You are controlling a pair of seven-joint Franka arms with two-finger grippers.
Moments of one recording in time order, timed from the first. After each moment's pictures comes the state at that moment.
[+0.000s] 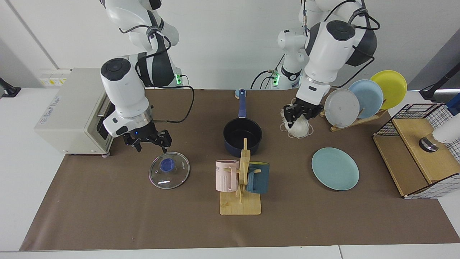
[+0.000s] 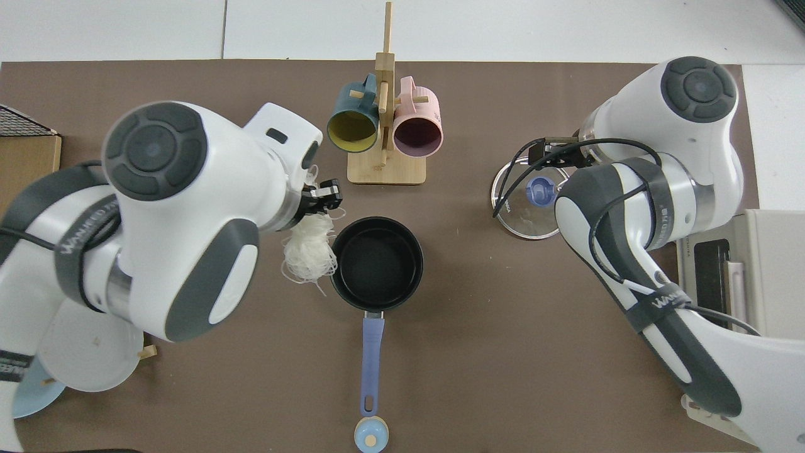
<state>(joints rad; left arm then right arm) 0.09 0.15 -0.58 -1.68 0.03 1.92 -0.68 -0.01 0.39 0.20 -1.58 -0.14 2.02 0.35</state>
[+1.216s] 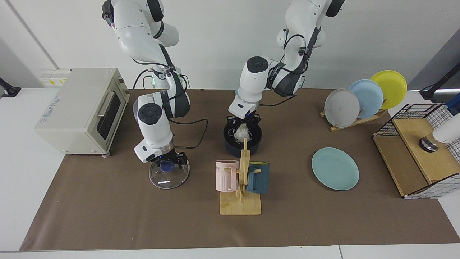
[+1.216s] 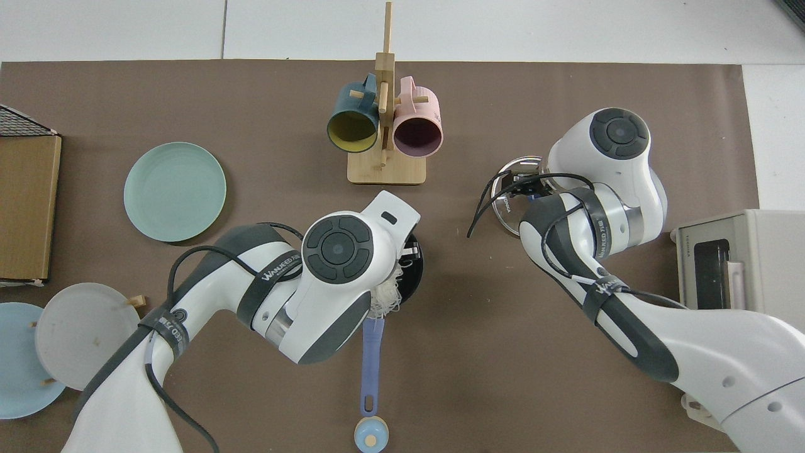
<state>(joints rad) 0.00 0.28 -0.67 -1.92 0.15 2.25 -0.83 0.00 0.48 0.21 -1.71 -0.16 2.19 0.40</state>
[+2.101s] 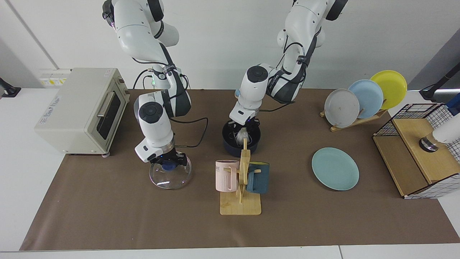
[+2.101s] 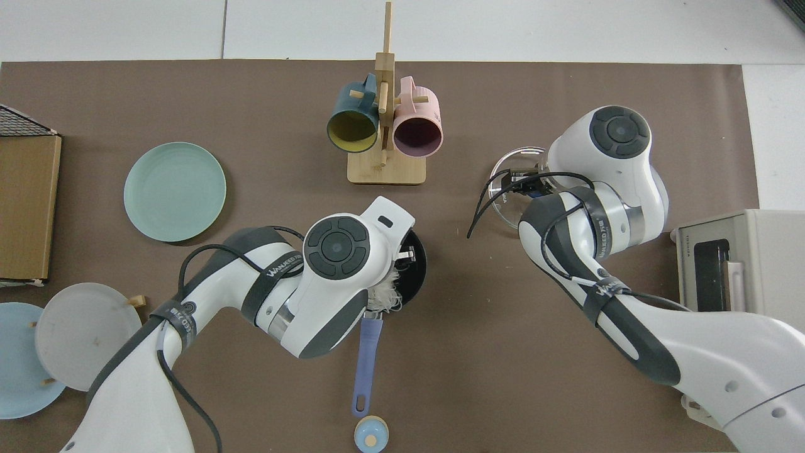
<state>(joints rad) 0.00 0.32 -0.66 -1.95 0.15 2.29 -0.83 0.00 0.47 0.21 -1.69 -0.16 2.18 0.38</state>
